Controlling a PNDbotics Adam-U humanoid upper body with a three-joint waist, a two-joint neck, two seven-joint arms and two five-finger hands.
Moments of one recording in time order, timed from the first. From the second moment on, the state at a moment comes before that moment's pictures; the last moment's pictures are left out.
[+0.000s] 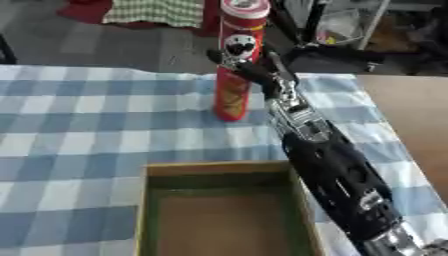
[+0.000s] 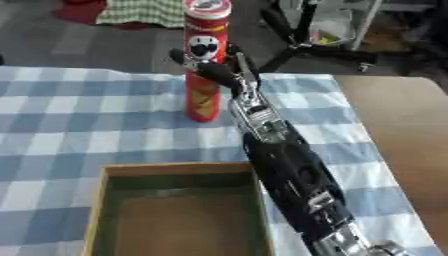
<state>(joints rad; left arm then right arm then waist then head) -0.14 0.37 0.21 -1.90 0.29 0.05 0.22 -1.19 -0.36 0.06 -0.98 -0.30 0.12 -0.32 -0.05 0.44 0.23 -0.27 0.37</state>
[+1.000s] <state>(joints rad) -0.14 0.37 0.21 -1.90 0.29 0.05 0.22 -1.18 -0.36 0.06 -0.97 -0.41 0.08 -0.40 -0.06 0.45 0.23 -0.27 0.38</state>
